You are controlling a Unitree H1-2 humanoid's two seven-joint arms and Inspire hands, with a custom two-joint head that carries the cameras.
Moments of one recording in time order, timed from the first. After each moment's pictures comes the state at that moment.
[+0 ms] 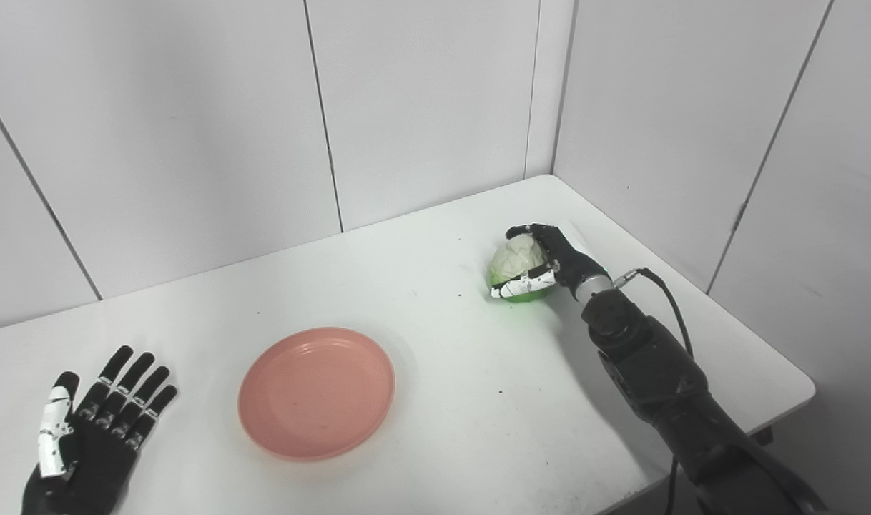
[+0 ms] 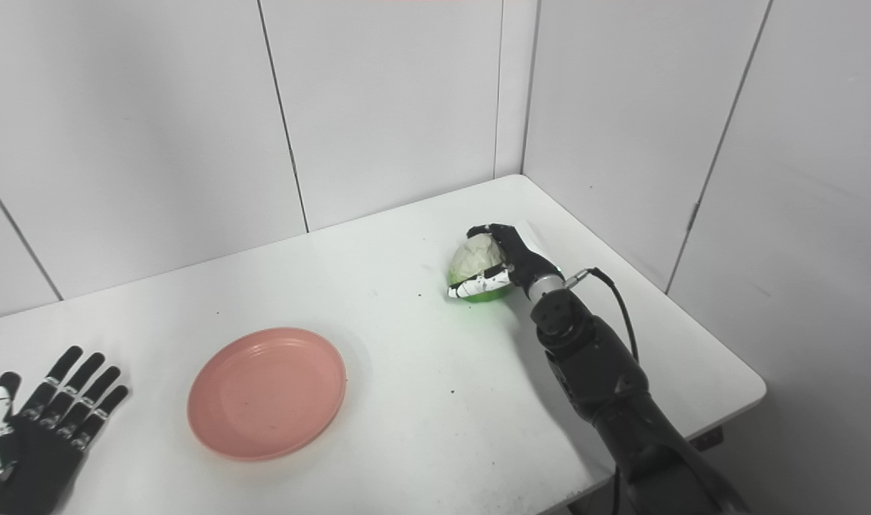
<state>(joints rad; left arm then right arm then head) -0.39 0.16 0.19 0.36 -0.54 0.34 -0.44 -0.53 -0.50 0.01 0.51 -0.27 0.15 0.01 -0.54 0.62</state>
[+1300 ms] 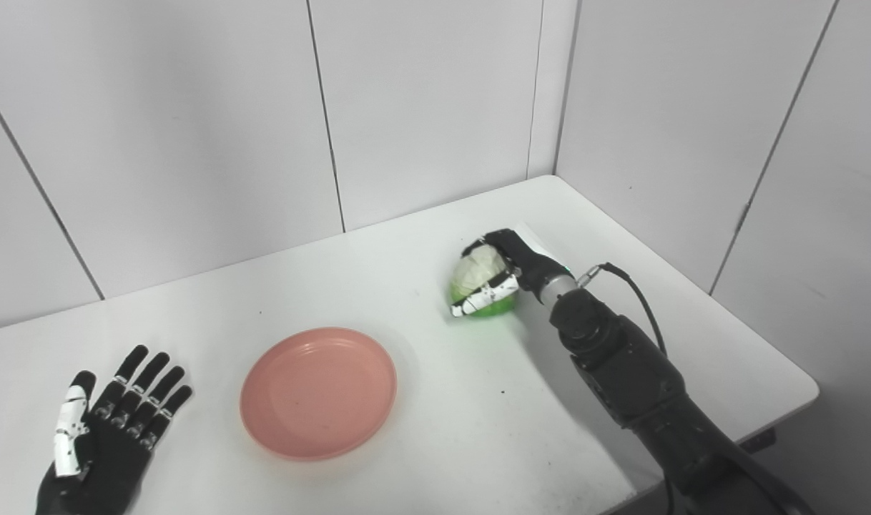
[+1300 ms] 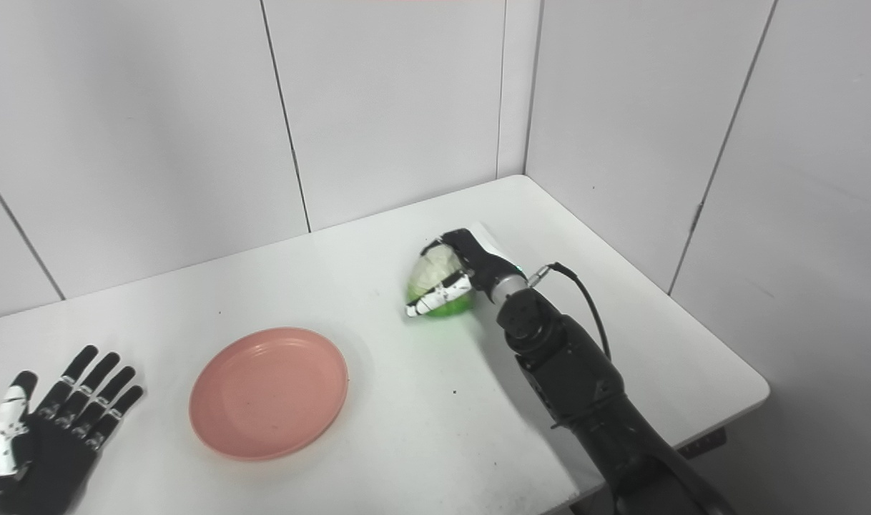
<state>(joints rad) -0.38 0.15 0.15 0.33 -0.54 0.34 -0.45 -0.50 -0.45 0.06 0.24 -0.30 0.27 0.06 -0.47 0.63</state>
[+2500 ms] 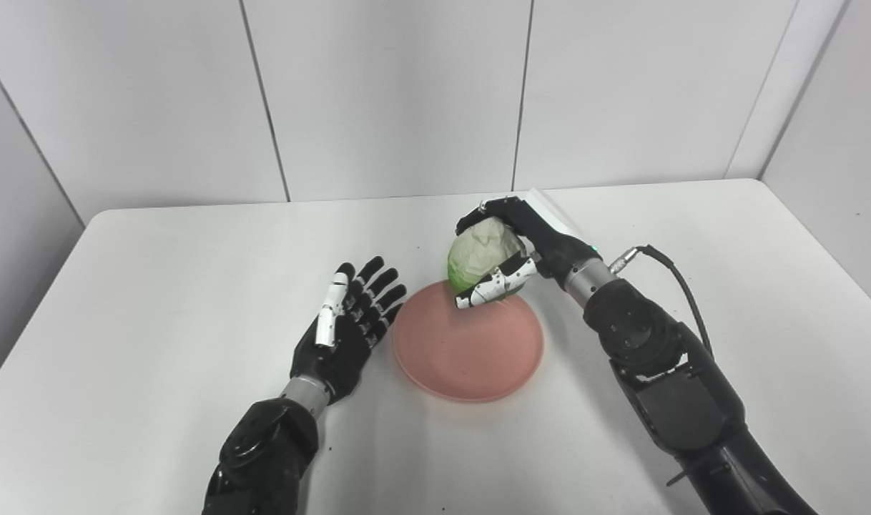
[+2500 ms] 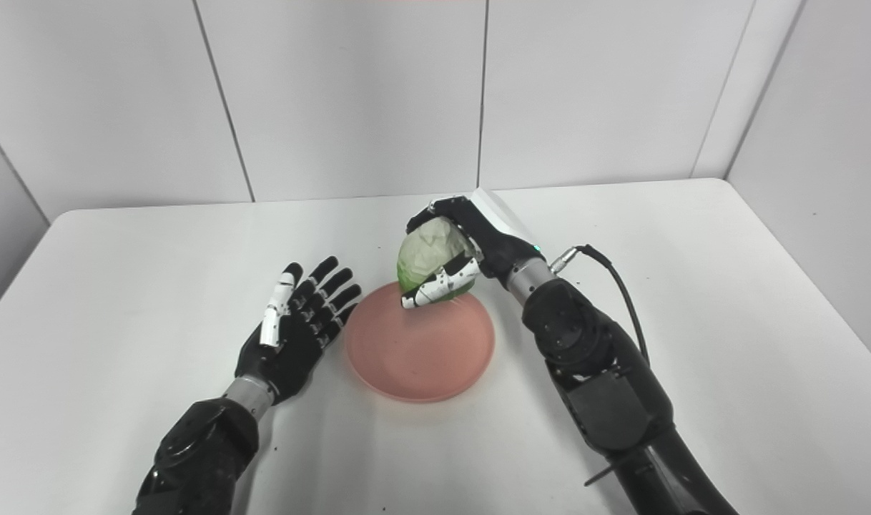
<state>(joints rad) -0.33 -0.05 0.04 0.15 -0.39 0.38 -0.21 -0.61 -0.26 0.29 0.12 -0.37 0.19 0.21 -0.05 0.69</state>
